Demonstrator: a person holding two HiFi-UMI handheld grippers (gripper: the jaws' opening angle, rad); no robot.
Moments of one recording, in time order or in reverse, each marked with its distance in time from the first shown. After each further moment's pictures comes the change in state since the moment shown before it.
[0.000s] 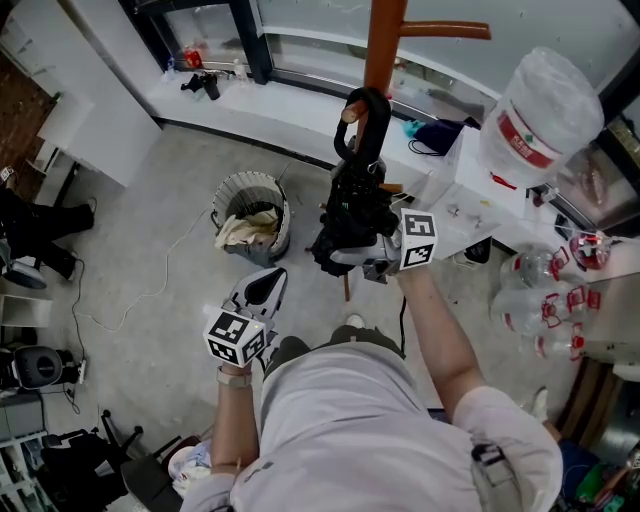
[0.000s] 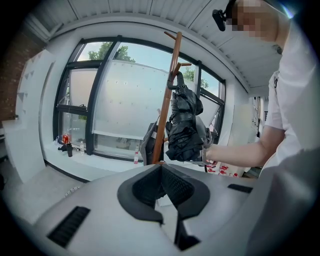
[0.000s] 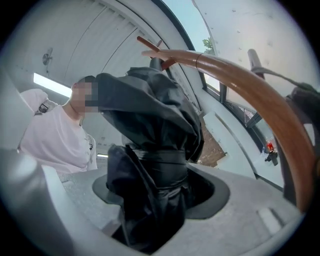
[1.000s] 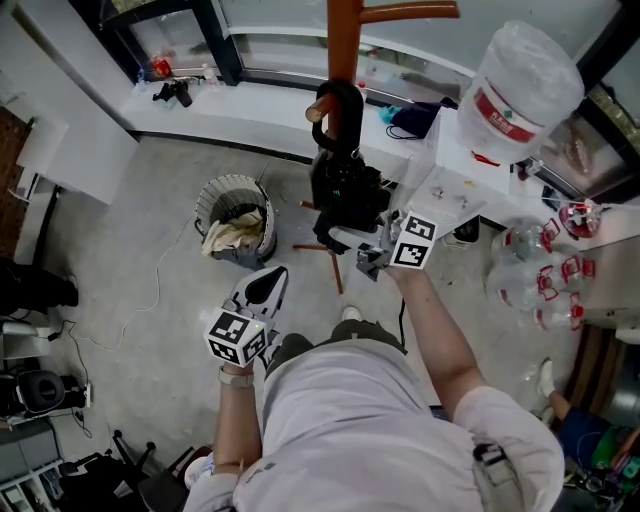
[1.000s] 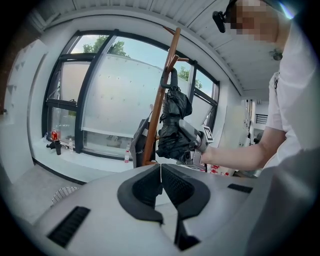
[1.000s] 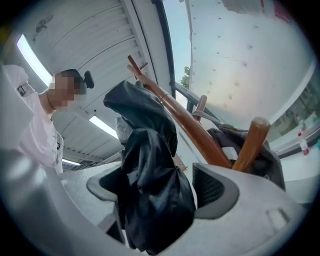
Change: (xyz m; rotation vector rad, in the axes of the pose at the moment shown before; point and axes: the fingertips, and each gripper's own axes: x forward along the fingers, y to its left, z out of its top) left arm 0.020 -0.014 -0.003 0.004 0.018 -0.106; right arm -0.059 -0.043 0.005 -0.034 -0.162 -0.460
